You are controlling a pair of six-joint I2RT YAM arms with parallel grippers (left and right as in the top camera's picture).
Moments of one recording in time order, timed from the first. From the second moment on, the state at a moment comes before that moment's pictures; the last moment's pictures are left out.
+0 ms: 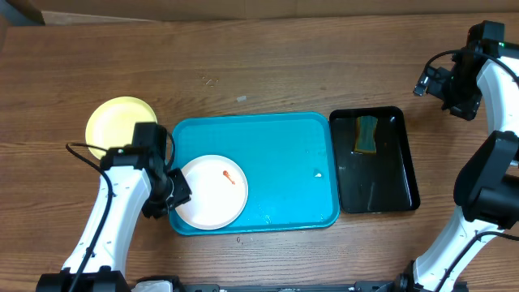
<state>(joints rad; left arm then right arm) 0.03 1.39 0.88 -1.09 0.04 -0.51 -0.28 2.11 1.82 -1.10 -0.08 0.23</state>
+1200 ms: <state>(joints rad) 0.09 1.39 0.71 -0.89 0.11 -0.47 -0.28 2.11 1.82 -1.10 -0.08 0.23</state>
